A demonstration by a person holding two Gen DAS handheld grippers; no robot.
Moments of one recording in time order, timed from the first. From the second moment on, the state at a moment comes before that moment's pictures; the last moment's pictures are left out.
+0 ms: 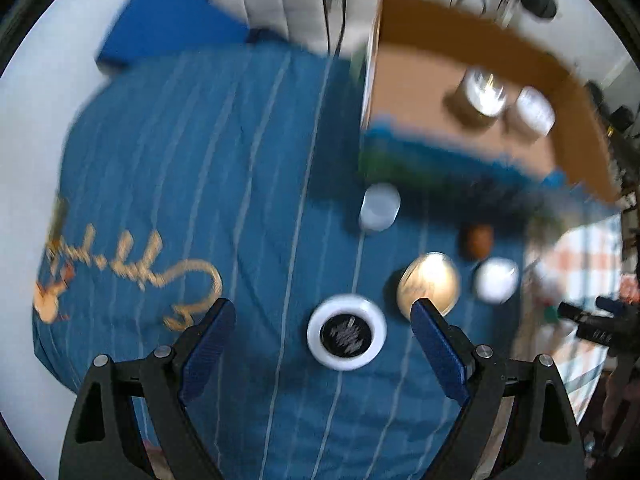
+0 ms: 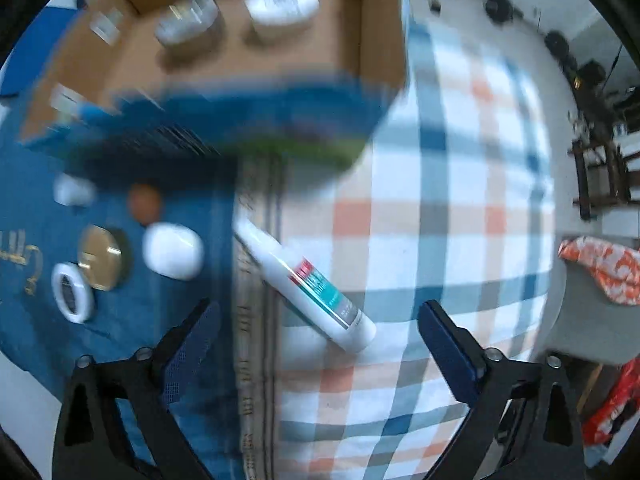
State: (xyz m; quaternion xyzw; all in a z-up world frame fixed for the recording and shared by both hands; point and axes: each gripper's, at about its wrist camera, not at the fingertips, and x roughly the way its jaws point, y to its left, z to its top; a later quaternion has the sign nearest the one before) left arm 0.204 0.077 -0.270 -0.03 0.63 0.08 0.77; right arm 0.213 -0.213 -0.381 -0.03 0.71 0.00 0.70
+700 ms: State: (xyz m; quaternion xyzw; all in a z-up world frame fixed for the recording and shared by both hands) left arm 0.191 0.058 -0.427 -0.04 0.74 0.05 0.67; right arm 0.183 -0.212 -0.454 0.06 0.78 -0.03 0.63
